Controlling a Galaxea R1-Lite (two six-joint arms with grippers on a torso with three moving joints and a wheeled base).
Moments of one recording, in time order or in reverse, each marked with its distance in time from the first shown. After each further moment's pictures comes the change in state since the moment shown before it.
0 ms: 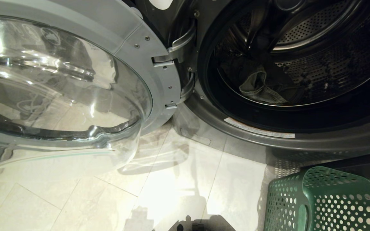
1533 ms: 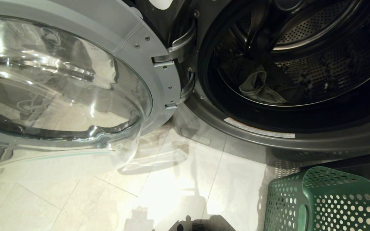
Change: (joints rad) left arm 0.000 0.000 0.000 0.000 0.000 0.001; right arm 0.000 0.000 0.000 -0.070 -0.041 -0.098
